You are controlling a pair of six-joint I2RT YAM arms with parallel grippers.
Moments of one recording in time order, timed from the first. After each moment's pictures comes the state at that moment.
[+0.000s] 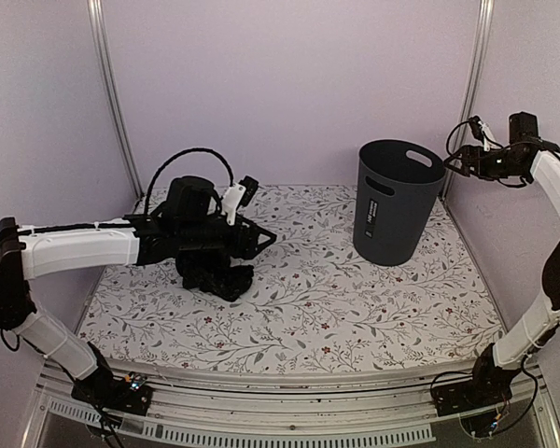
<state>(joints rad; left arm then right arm) -0.77 1.49 1.01 0.03 0.16 -0.15 -0.22 1.56 1.61 -0.75 -0.66 -0.14</state>
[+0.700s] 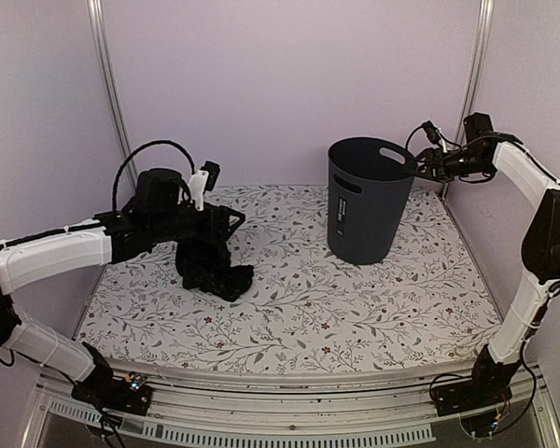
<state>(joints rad) -0.67 1.35 0.96 -0.01 0.05 -0.22 -0.05 1.80 1.75 -0.83 -0.85 -0.16</state>
